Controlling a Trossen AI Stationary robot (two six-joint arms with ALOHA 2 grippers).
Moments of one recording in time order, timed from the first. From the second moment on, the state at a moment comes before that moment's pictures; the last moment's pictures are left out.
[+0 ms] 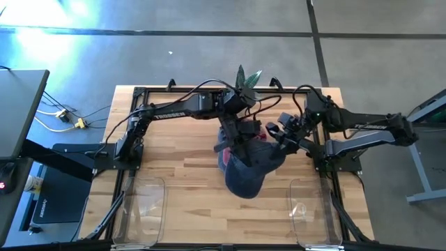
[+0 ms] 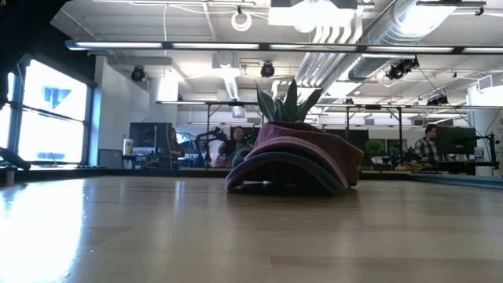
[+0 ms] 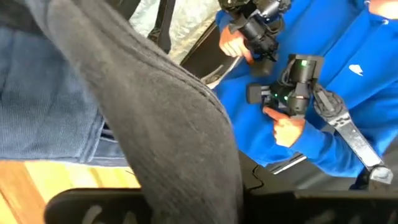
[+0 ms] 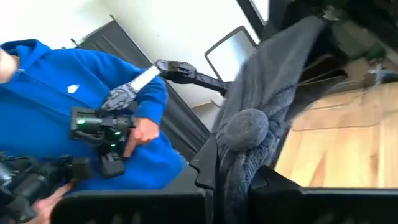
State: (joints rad) left arm 0.07 2.06 2.29 -0.75 1.11 -0.20; right arm -0.08 1.01 0.96 0.00 -0.86 0.59
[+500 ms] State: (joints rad) left arm 0.25 2.04 2.30 -0.91 0.93 -0.12; right arm 0.02 0.81 0.96 -0.41 -0.79 0.67
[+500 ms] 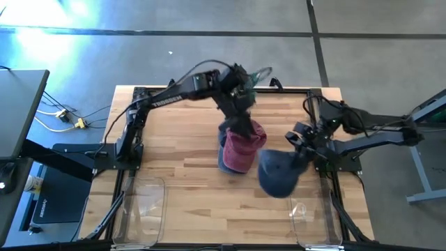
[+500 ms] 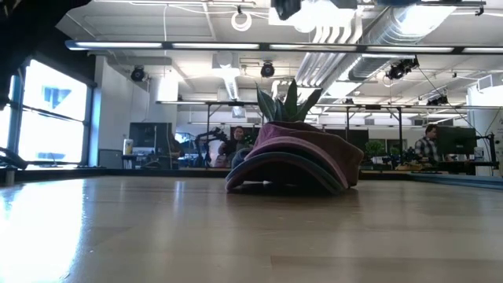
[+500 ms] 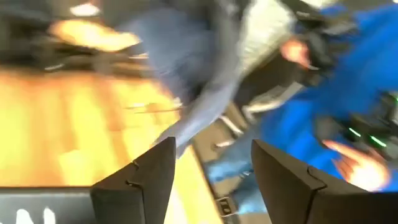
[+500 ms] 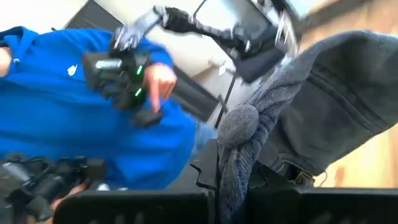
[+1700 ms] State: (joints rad) left arm 0.21 2.01 2.30 -1.13 0.60 -0.04; right arm 0.98 0.77 0.96 -0.75 0.00 1.08
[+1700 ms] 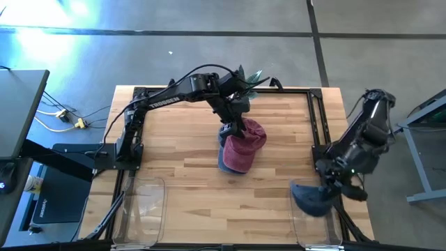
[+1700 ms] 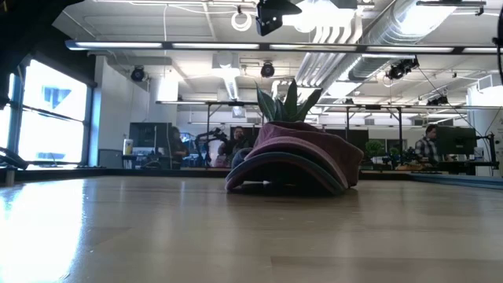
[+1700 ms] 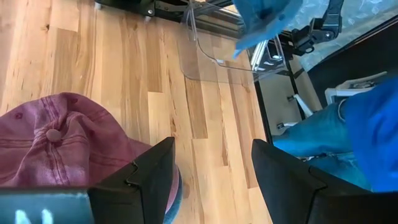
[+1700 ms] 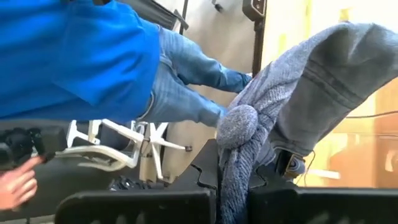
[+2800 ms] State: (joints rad) left arm 0.17 2.02 2.30 -1.12 0.63 -0.03; right arm 1.31 0.84 0.60 -0.53 0.48 1.30
